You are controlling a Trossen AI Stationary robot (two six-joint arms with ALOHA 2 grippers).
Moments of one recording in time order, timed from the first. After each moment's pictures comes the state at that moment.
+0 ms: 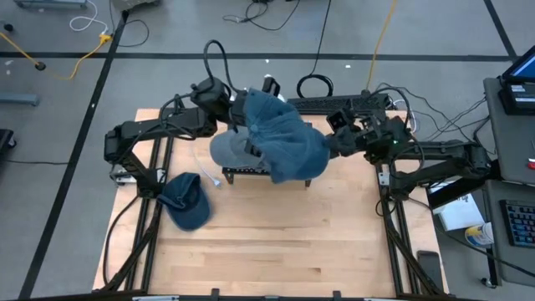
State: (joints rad) left arm 0.22 1.65 1.63 0.45 0.60 0.15; right arm -0.16 1.17 0.89 1.08 -0.50 1.72
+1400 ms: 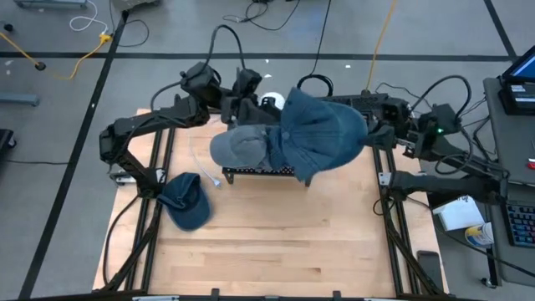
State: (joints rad) left arm 0.33 1.60 1.63 0.42 0.84 -1.06; right arm -0.41 0.74 0.89 0.43 -0.76 1.08
